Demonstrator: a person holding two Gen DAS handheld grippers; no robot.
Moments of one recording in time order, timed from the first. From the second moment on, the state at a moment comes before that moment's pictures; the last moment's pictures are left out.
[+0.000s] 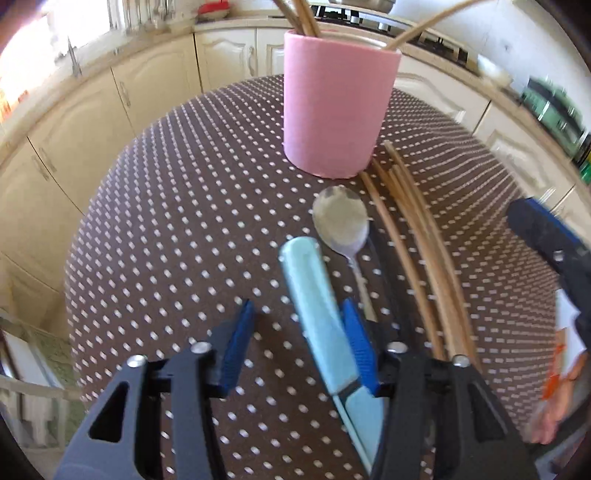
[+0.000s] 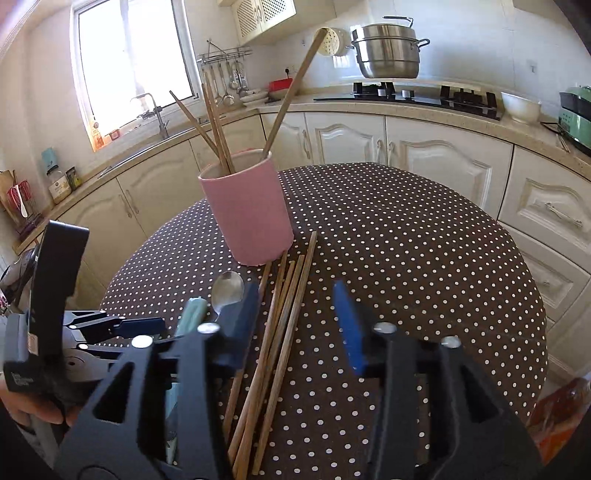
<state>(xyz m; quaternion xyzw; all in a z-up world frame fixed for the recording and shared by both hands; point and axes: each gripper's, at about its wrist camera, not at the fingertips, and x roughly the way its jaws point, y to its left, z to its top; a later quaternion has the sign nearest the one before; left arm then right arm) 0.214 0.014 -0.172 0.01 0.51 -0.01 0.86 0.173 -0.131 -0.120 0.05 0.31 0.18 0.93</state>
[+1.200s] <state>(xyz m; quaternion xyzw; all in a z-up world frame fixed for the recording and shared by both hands) 0.238 0.063 -0.160 -0.02 0.47 -0.01 0.88 0.297 -0.083 -0.158 -0.06 0.52 0.14 0.84</state>
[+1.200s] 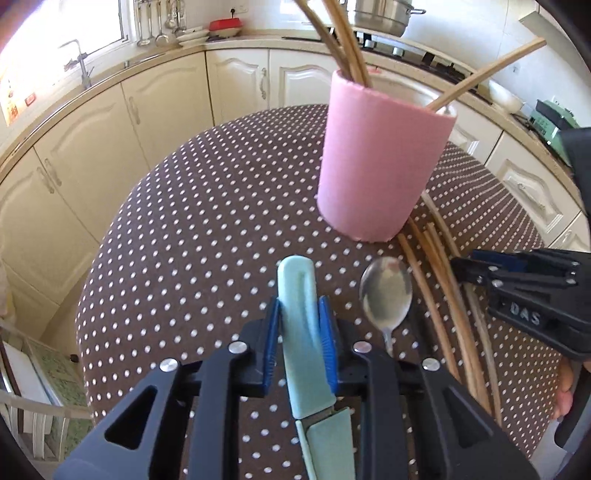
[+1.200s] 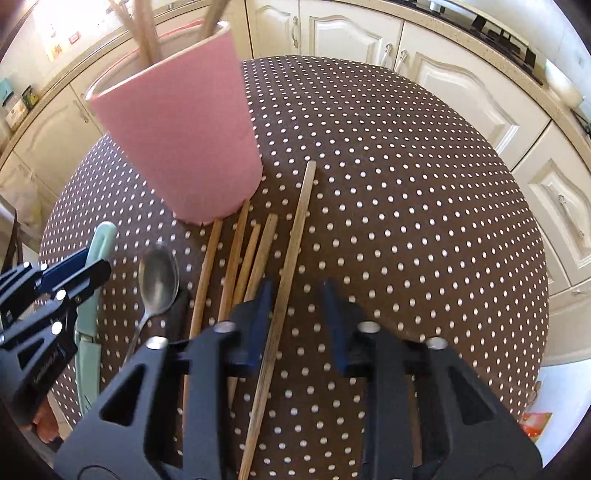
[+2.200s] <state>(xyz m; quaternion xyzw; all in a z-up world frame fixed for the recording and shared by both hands) 0.167 0.056 -0.071 -0.11 0.20 -0.11 0.97 0.172 -0.147 -0.091 0.13 0.17 0.21 0.95</state>
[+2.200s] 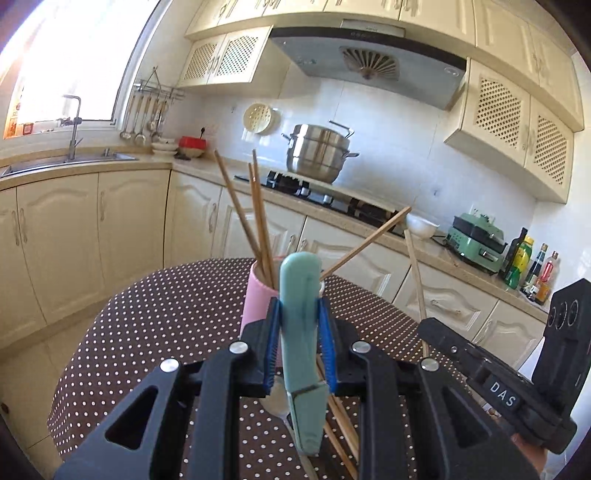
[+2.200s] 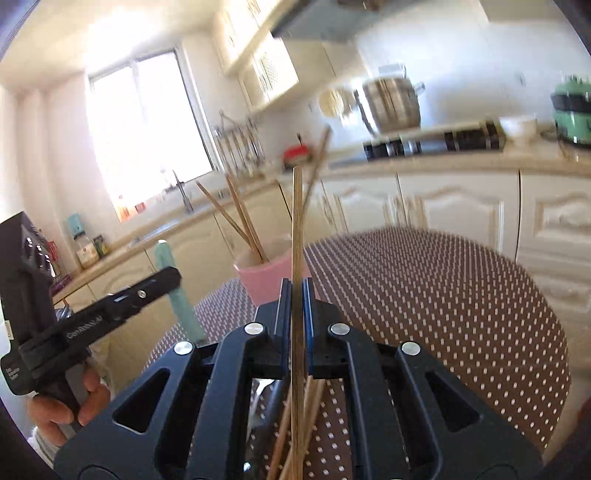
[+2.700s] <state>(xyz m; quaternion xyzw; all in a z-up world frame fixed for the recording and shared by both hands) 0.163 0.055 -0.030 -0.11 0.16 -0.12 0.97 0.183 -0.126 -0.060 0.12 0.11 0.25 0.95</state>
